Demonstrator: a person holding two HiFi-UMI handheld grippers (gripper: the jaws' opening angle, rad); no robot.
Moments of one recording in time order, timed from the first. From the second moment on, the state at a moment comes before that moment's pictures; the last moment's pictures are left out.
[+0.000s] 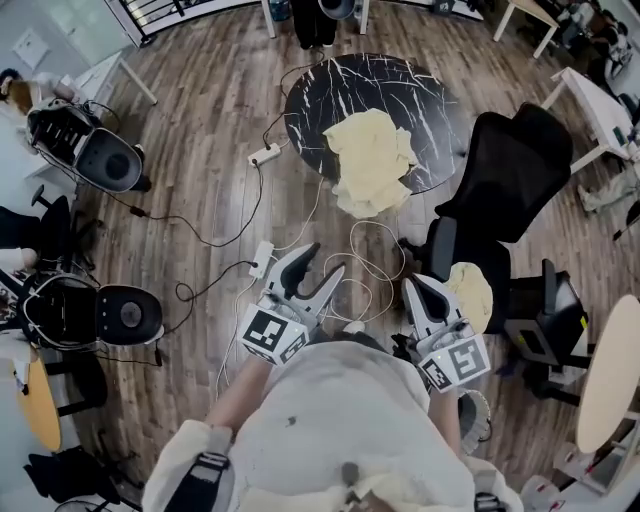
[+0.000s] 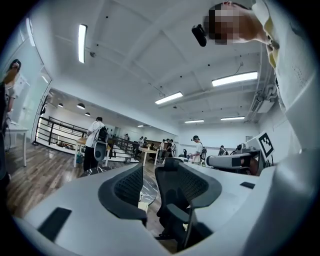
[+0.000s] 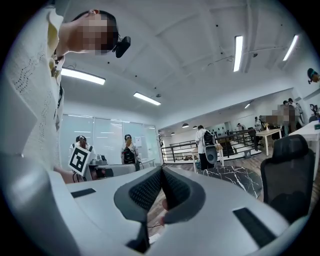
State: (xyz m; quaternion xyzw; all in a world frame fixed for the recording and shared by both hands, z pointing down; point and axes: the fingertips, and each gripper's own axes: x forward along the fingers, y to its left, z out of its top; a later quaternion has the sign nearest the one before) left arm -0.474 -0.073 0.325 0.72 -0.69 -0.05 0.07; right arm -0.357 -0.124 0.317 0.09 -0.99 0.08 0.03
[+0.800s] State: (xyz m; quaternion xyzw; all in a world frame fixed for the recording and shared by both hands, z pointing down) left arm -0.492 -0.183 0.364 0.75 -0.65 -0.02 0.09; right arm -0.331 -0.214 0.326 0.17 -0.98 0.12 0.01
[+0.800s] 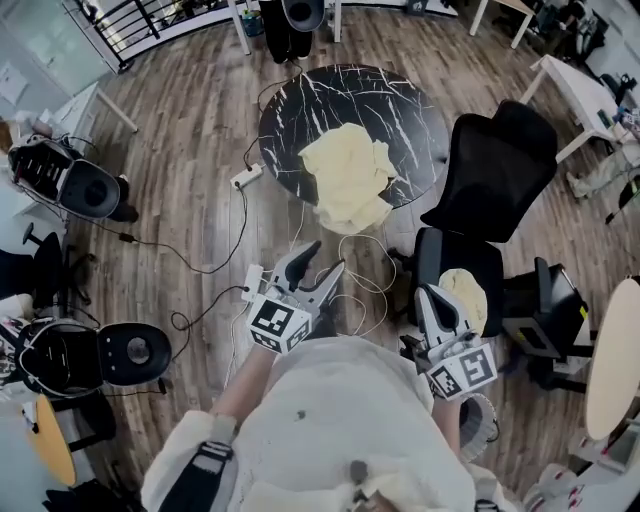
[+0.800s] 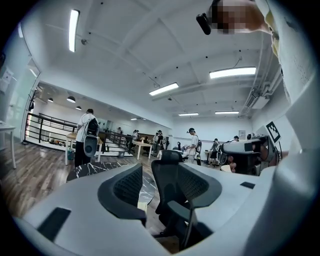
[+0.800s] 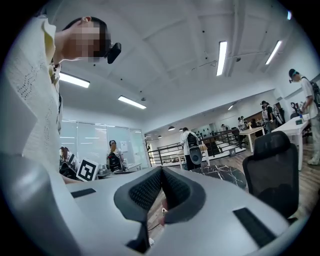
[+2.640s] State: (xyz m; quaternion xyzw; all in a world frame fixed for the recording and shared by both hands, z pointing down) left arm -0.651 -0.479 0.712 0.80 -0.46 0.30 0.24; right arm -0.476 -0.415 0.398 0.42 -0.89 0.18 0.05
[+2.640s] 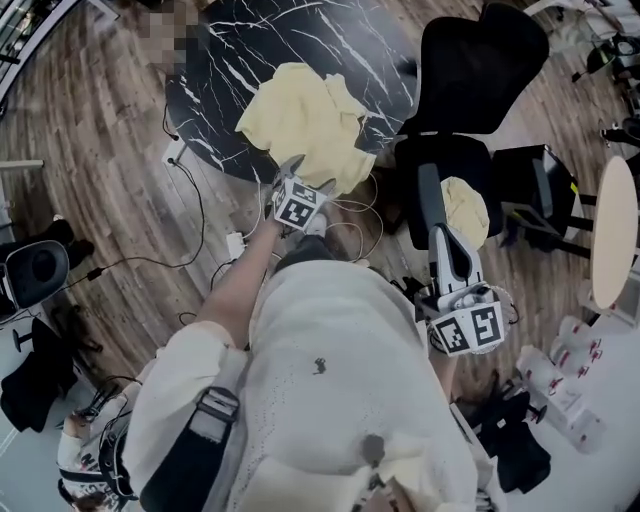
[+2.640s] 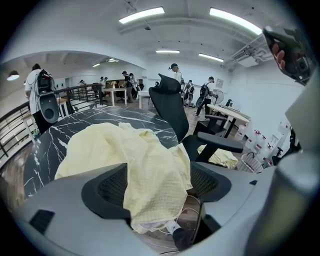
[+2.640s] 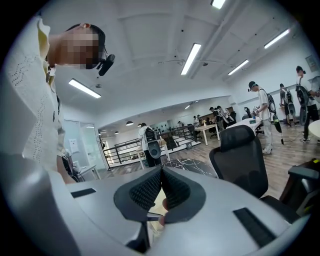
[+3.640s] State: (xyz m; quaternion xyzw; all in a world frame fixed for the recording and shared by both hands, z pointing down) left arm -0.652 -0.534 0.809 0.73 -0.50 0.37 0.30; right arm -0.442 -0.454 0.427 0.51 -0.83 0.21 0.06
